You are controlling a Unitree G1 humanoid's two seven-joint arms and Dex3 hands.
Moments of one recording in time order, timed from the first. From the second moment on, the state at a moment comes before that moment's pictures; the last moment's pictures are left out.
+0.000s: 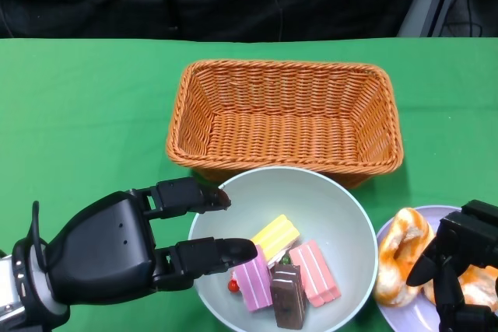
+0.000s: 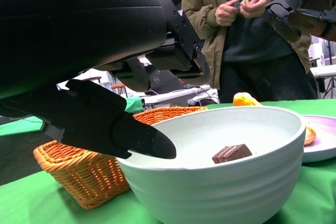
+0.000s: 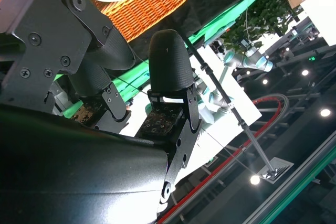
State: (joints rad) left arm -0.28 0.66 -0.40 0.25 1.26 -0.97 0.79; right arm 0.36 -0.14 -0.03 -0.35 -0.61 -0.66 -0.33
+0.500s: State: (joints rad) left arm -0.36 0.67 -0.54 0.30 1.31 -0.91 0.88; right arm 0.37 -0.14 -0.03 -0.35 -0.60 -0.67 -0.32
